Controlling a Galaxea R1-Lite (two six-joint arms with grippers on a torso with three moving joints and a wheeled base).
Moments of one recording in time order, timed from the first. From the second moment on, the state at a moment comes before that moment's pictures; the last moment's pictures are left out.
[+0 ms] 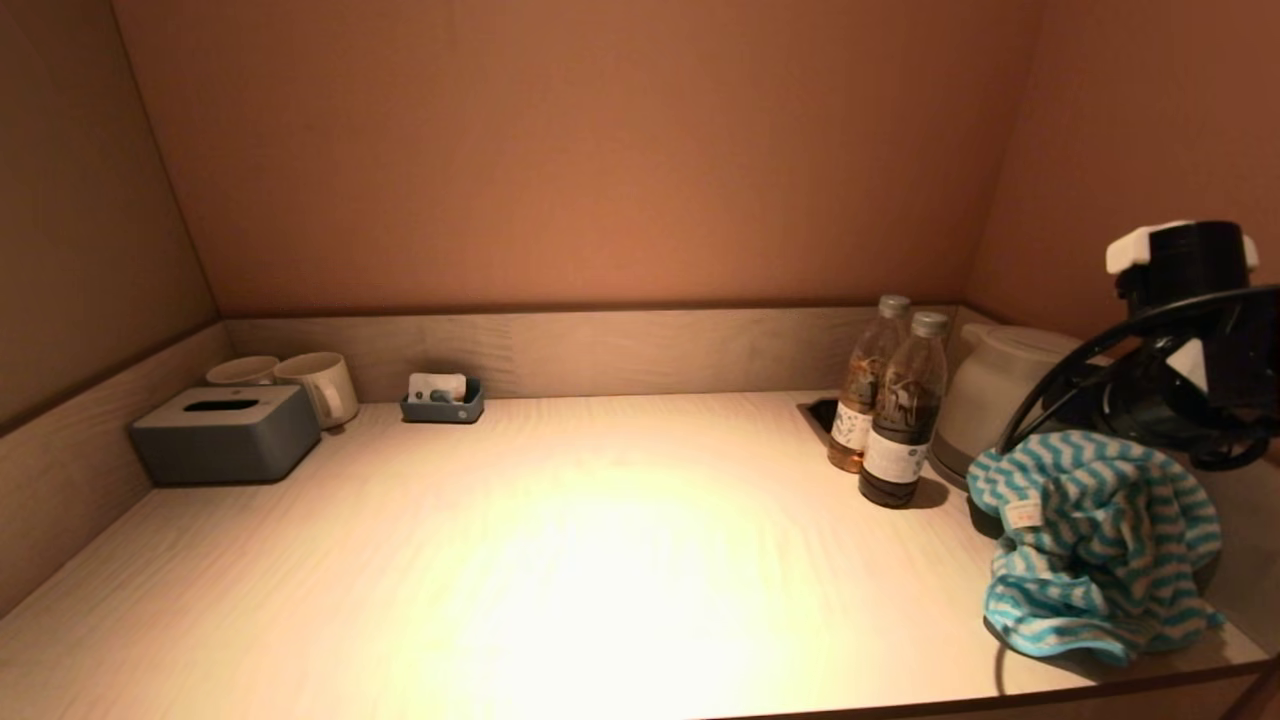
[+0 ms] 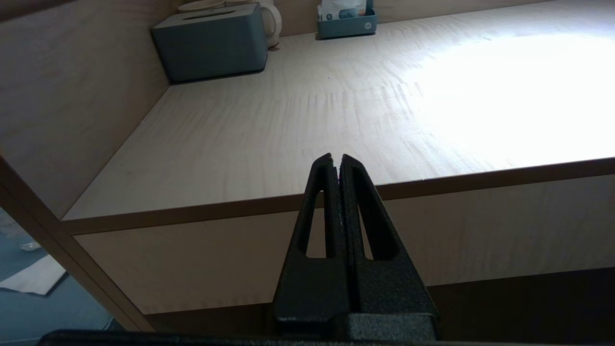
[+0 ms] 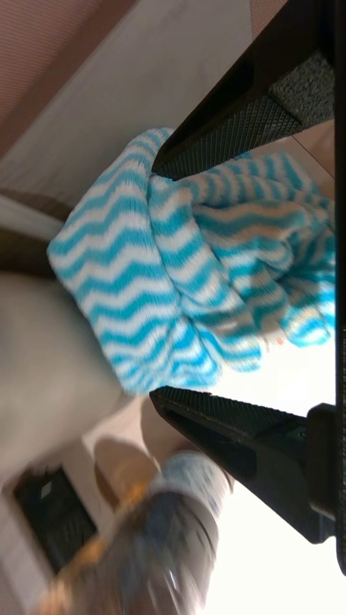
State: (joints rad) left arm 0.00 0.00 0.00 0.00 -0.03 0.09; right arm -0.11 1.67 -1.19 0.16 -0.44 0.26
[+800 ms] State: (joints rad) left arm 0.00 0.00 0.00 0.00 -0.03 0.09; right arm 0.01 1.47 -1.12 0.16 -0.43 0.25
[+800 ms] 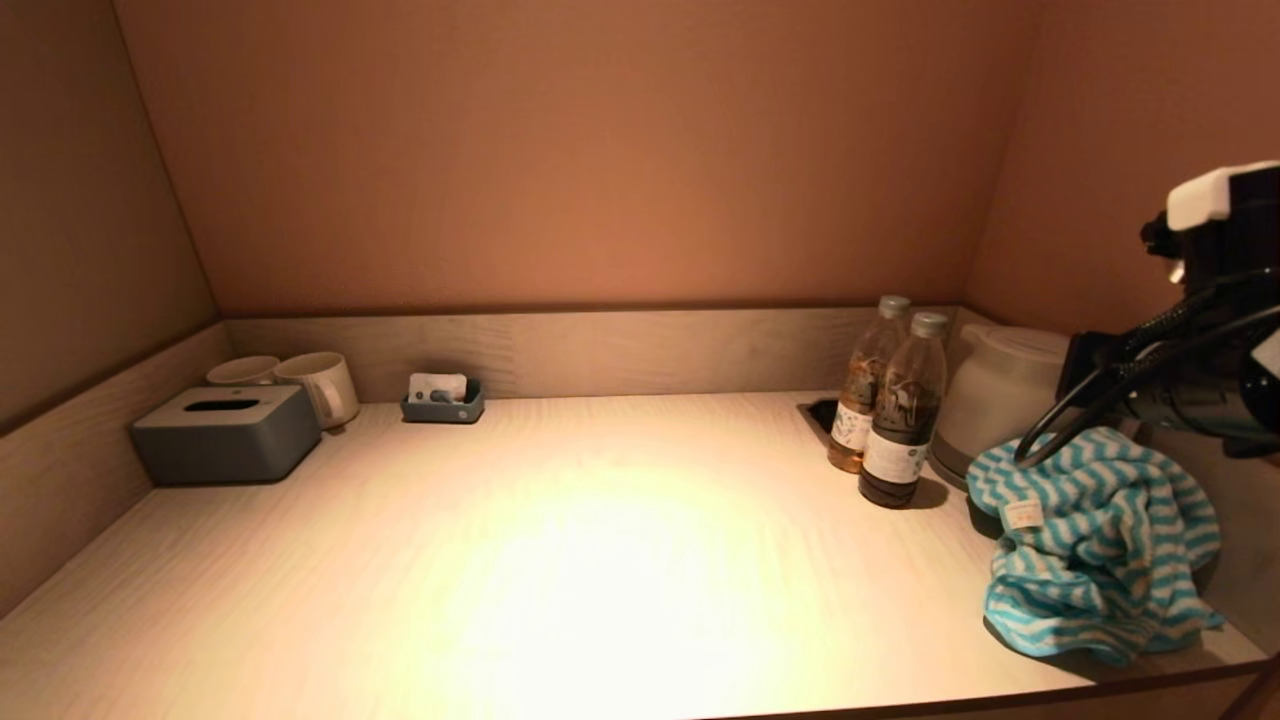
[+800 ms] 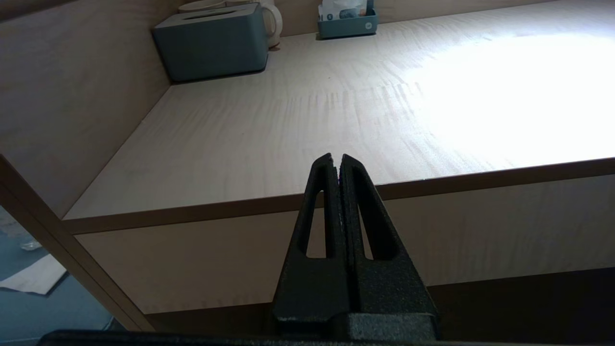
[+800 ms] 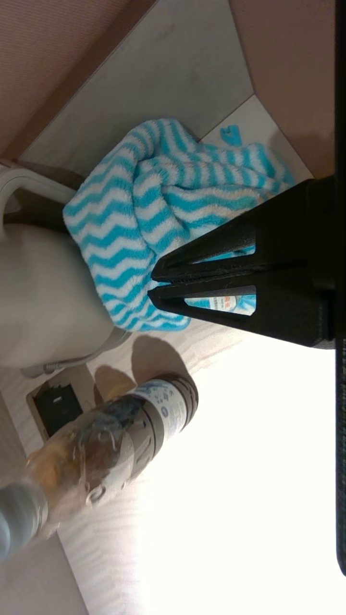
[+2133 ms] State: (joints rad) left arm 0.00 0.00 0.00 0.00 -0.03 0.09; right arm 0.16 0.75 -0.93 0.23 -0.36 0.04
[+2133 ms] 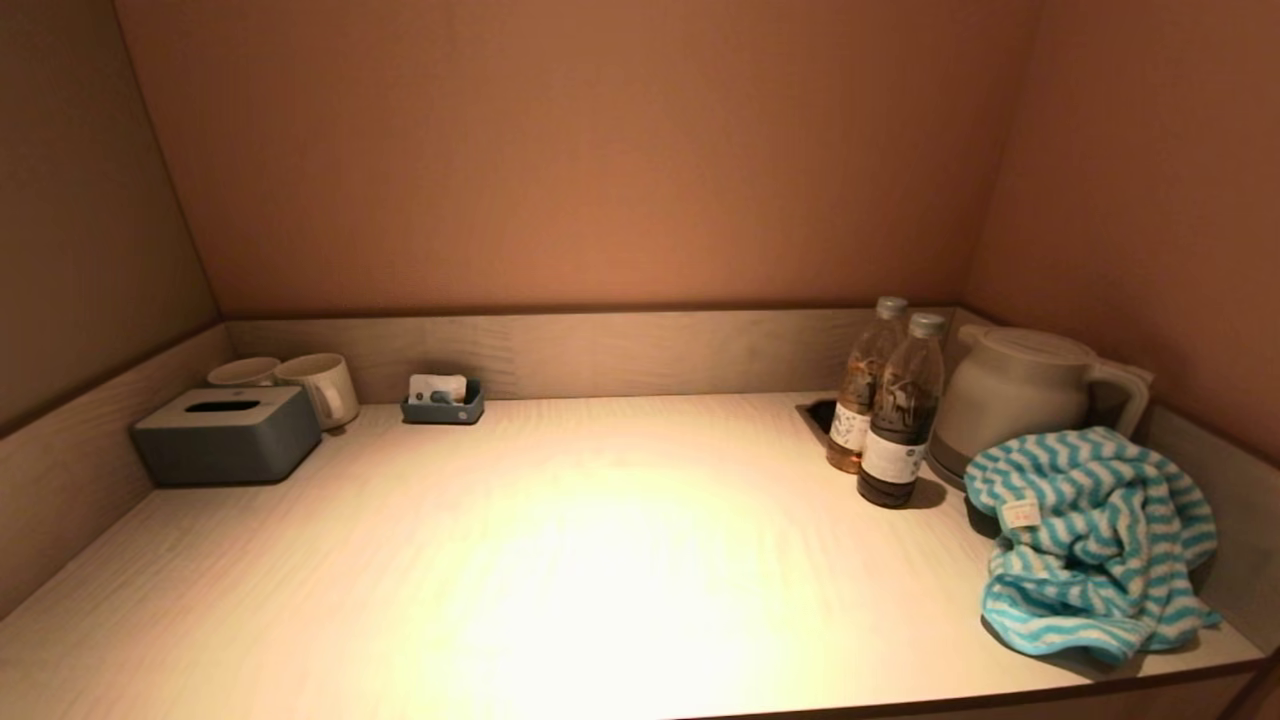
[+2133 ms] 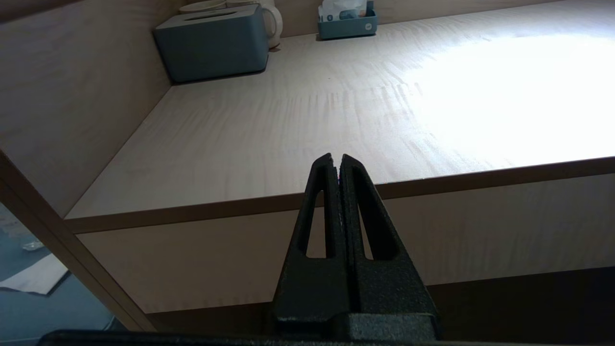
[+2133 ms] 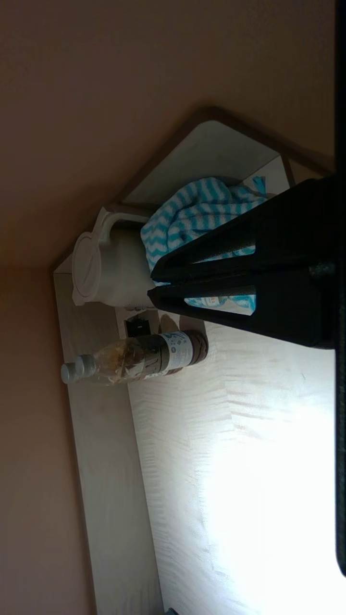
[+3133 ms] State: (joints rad) left arm 0.00 0.00 0.00 0.00 -0.03 0.09; right arm 0.13 0.38 -0.77 0.22 -0.31 -0.04
